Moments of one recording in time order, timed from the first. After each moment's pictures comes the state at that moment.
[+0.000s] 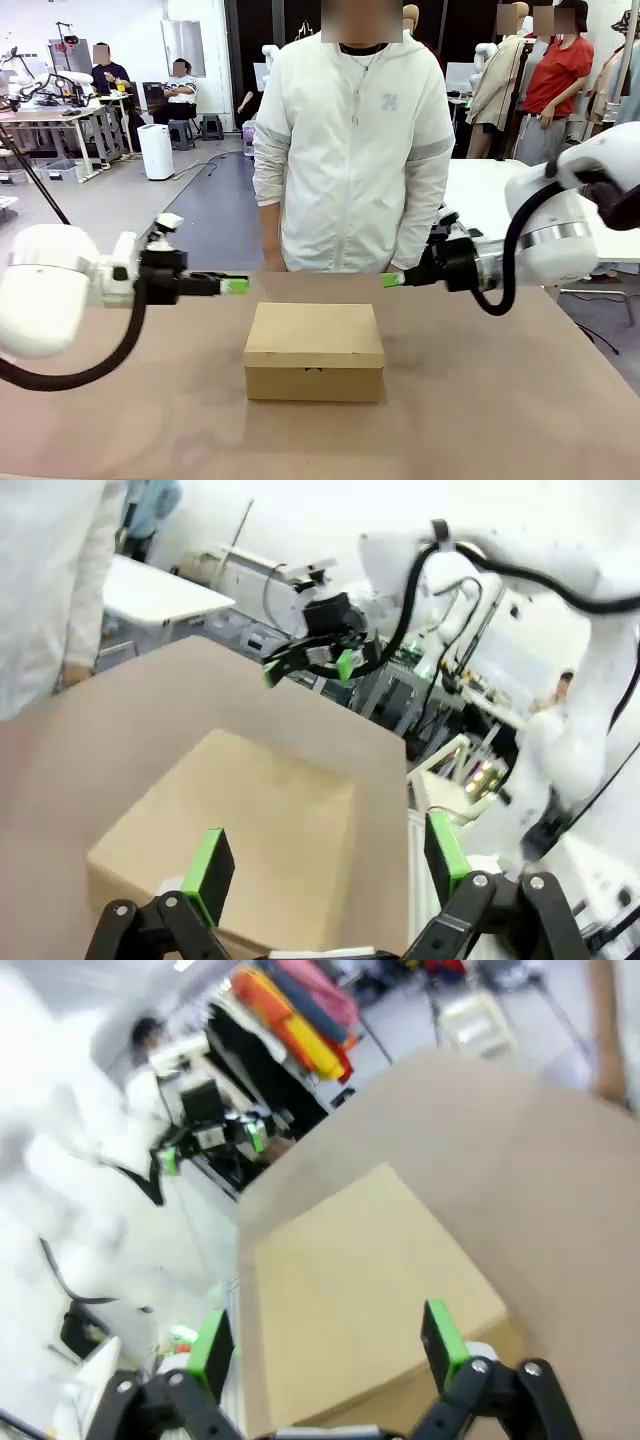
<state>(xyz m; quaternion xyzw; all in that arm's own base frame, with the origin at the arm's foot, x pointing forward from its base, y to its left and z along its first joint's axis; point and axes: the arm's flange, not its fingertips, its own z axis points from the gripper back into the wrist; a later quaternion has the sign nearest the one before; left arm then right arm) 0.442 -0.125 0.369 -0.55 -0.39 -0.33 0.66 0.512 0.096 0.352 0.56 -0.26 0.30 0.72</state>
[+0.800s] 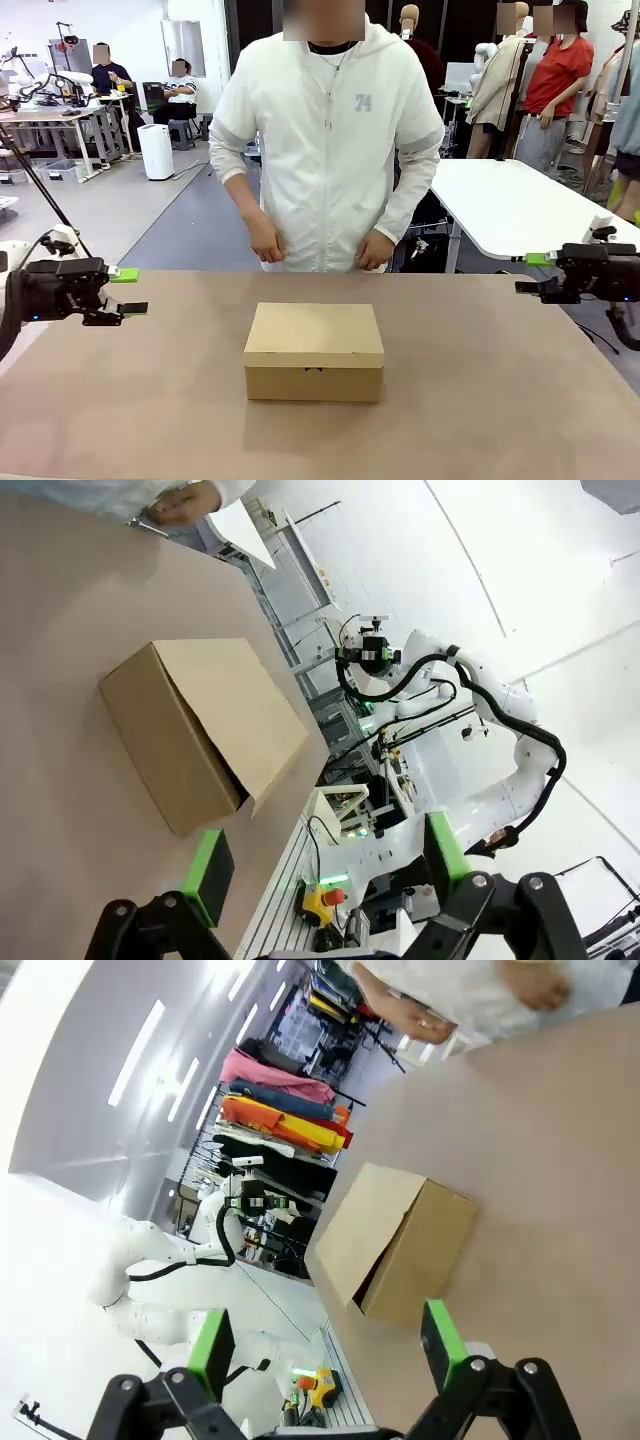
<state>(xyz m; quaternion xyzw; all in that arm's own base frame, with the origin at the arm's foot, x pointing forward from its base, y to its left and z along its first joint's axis) 0.404 0.016 0.361 -0.65 -0.21 -0.09 0.73 0.453 -0.112 0.358 0.64 -0.23 0.08 0.73</state>
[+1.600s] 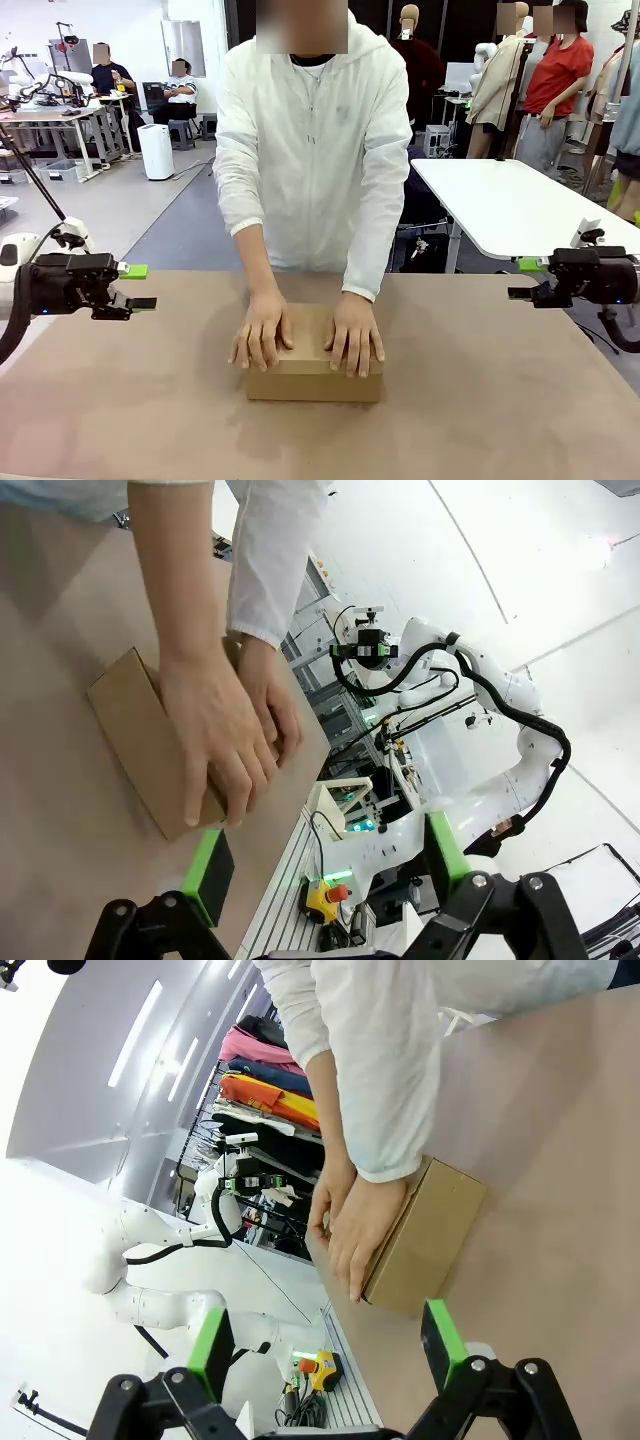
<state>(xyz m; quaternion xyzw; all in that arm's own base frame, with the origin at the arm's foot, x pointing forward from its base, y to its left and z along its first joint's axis) 0.405 0.005 0.369 -0.64 -0.22 -0.11 0.73 0.453 -0.099 0.356 0.64 -0.20 0.09 0.74</state>
